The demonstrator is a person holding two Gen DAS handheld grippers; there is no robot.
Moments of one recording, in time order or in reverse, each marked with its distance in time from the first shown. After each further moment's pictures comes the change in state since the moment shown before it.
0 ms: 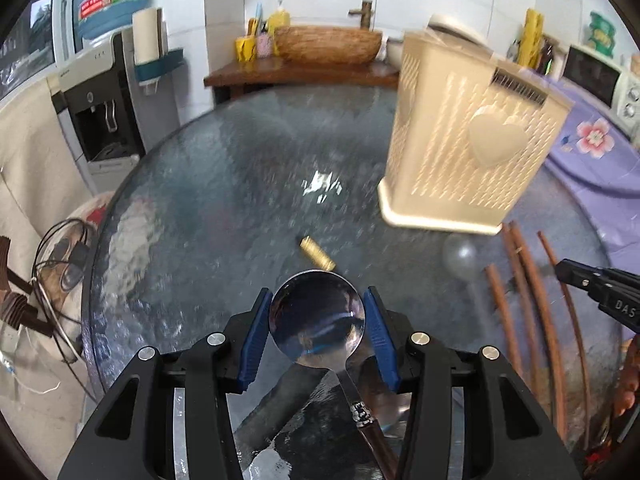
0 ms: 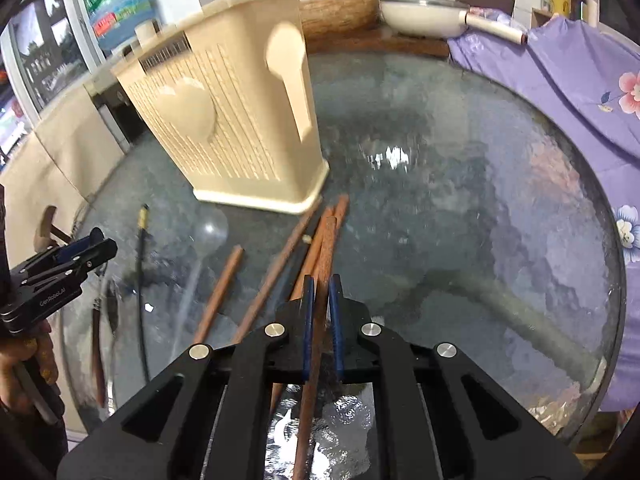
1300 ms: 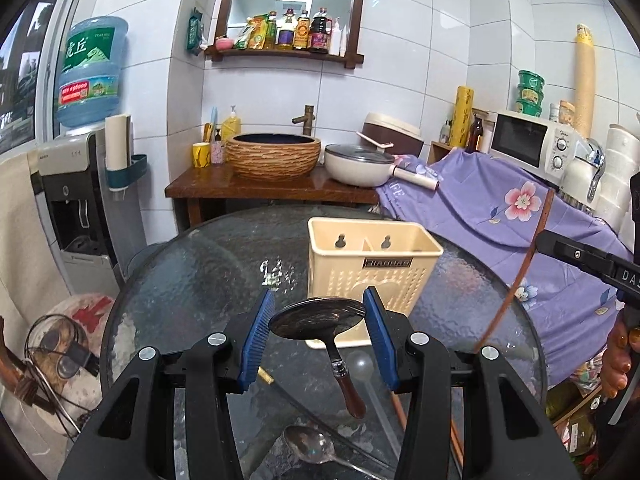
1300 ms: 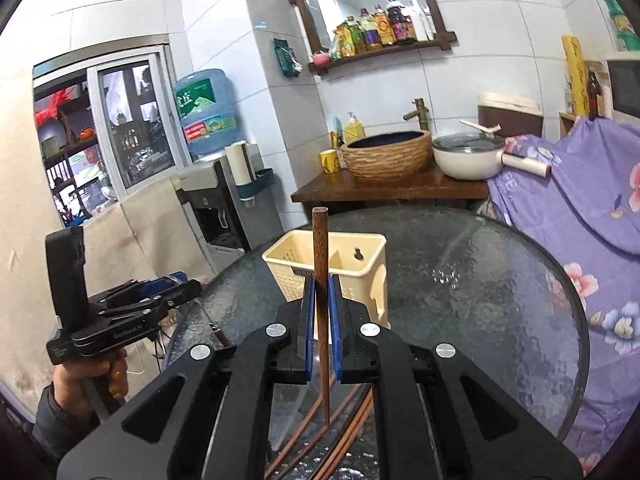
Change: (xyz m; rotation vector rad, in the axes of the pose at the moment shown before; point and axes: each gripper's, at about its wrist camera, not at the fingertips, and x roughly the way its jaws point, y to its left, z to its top) left arm -0.111 -0.028 0.054 0.069 -0.327 -0.180; right arm -0.157 0.033 0.054 -0.105 -0.396 0.214
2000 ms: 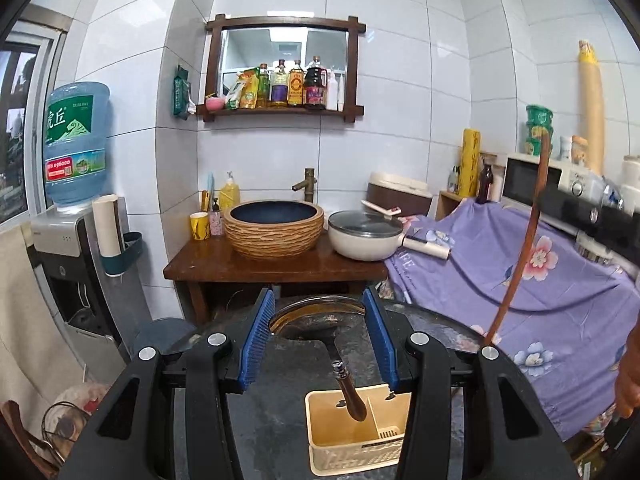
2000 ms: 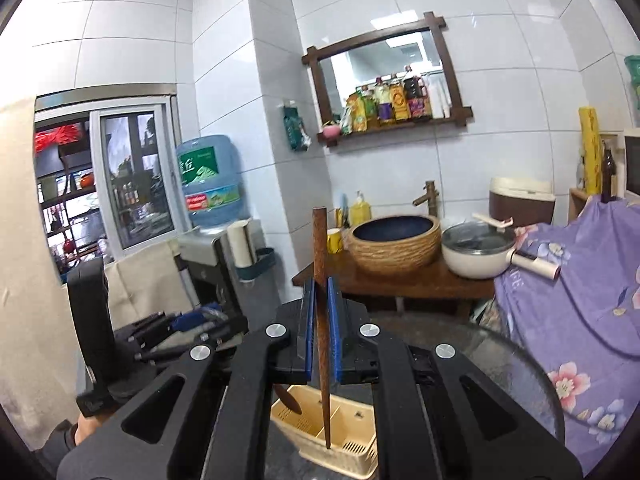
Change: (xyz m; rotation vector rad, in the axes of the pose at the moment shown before) left arm 0.045 -0.022 0.139 0.057 -0.139 0.053; right arm 0.027 0.014 0.159 -0.045 -0.204 -0.030
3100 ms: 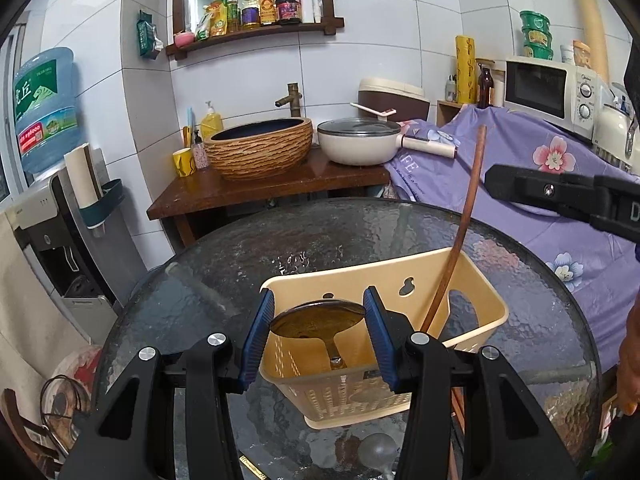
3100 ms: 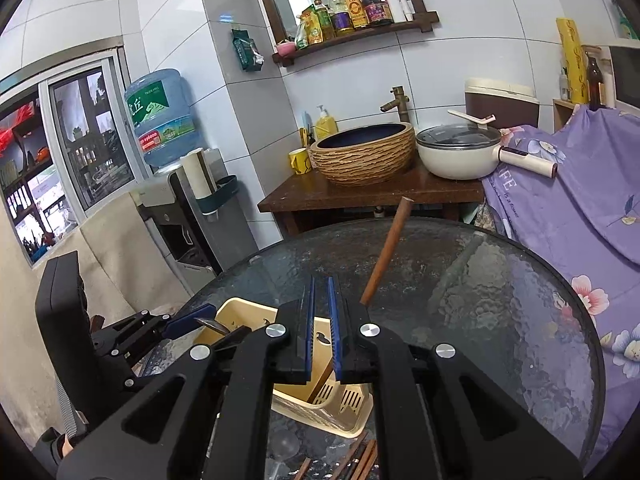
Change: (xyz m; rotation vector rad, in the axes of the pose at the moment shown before) left arm 0.068 -0.023 -0.105 0.100 0.228 0.008; right arm 0.072 -0.046 -0.127 0.129 0.250 -0.070
